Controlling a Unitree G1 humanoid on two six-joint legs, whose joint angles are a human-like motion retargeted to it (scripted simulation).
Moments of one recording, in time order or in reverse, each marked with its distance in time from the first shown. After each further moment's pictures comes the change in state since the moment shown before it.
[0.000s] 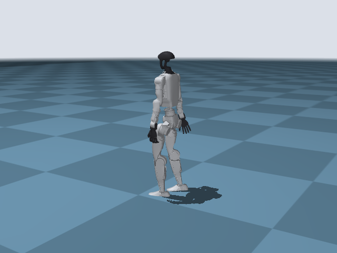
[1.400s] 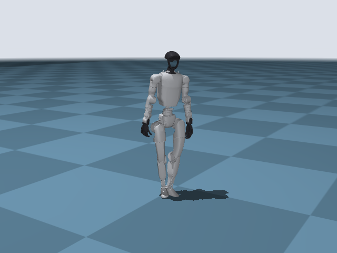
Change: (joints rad) left arm -0.026 -0.030 0.120 0.034 -0.162 0.011 0.019; right arm 0.083 0.043 -0.062 -0.141 -0.104 -0.019 0.118; waist -0.157 -0.092 -0.010; left_leg 0.106 -0.145 -0.070 -0.081 0.064 0.068; right_leg 0.030 -0.164 -0.950 -0.101 -0.153 -0.088
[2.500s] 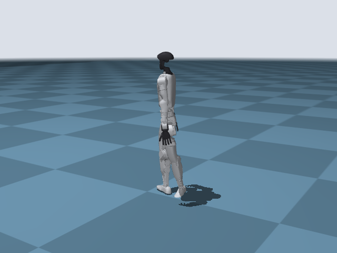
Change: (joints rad) left arm 0.177 0.035 0.035 0.060 0.116 -0.002 0.013; right arm -0.120 -0.102 -0.141 0.067 0.206 0.014 -0.061; waist -0.061 0.202 -0.088; left_leg 0.241 0.209 1.060 -0.089 -0.238 -0.152; right_leg -0.126 -0.026 -0.432 0.114 0.063 -0.048
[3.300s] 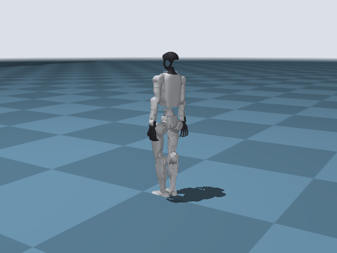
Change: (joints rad) left arm -0.072 -0.075 -0.007 -0.015 -0.050 -0.006 -0.039; right arm -0.033 0.043 0.107 0.021 -0.077 0.035 -0.062; waist 0.134 -0.080 0.047; left_leg -0.266 -0.216 -1.154 0.031 0.249 0.171; right_leg 0.101 0.018 0.564 -0.148 0.095 -0.051
